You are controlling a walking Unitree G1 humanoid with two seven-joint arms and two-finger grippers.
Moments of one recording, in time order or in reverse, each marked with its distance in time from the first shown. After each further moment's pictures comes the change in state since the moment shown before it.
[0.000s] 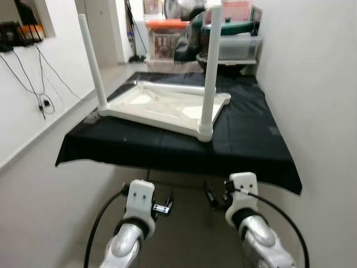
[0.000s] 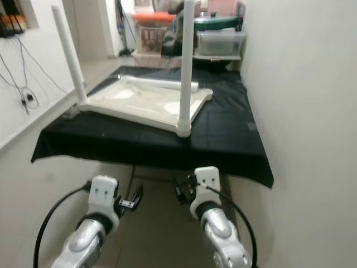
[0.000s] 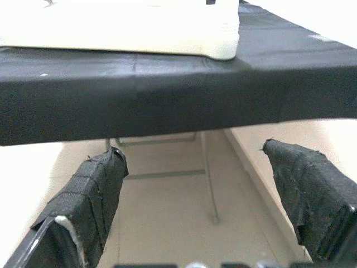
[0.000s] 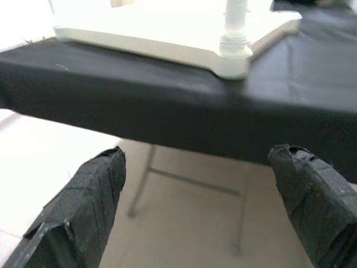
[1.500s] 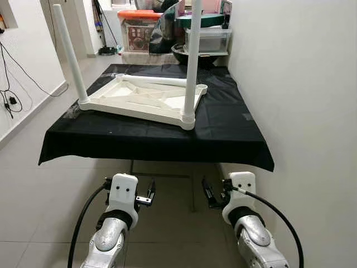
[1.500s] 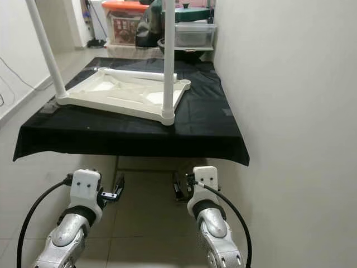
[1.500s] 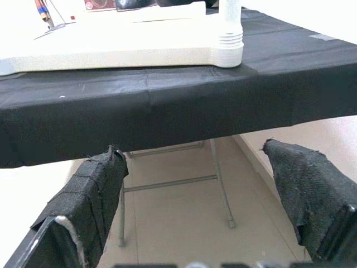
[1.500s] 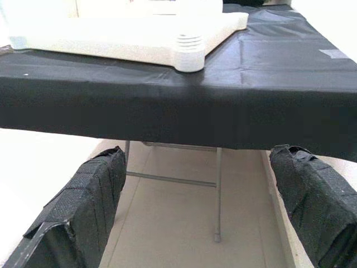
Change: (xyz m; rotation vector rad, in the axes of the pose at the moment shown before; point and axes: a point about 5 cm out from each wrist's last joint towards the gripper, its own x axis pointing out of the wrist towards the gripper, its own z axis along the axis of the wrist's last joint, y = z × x) left arm 0.005 0.023 0.017 0.046 -0.087 0.090; right arm 0.002 -0.006 0.007 -0.014 -0.047 -0.052
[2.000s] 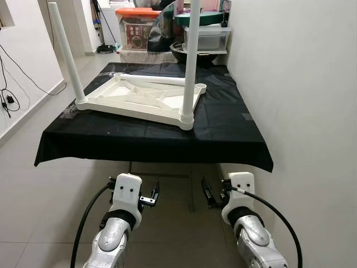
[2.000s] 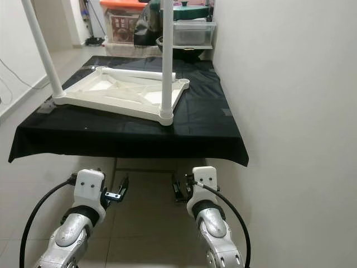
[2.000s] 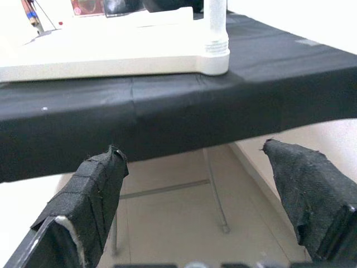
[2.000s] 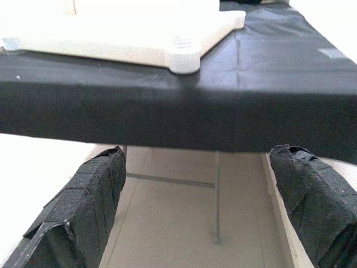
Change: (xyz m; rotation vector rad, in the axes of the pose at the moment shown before) left arm 0.000 -0.007 0.000 0.001 -0.005 -0.036; right arm 0.000 0.001 -0.003 0.003 0.010 0.001
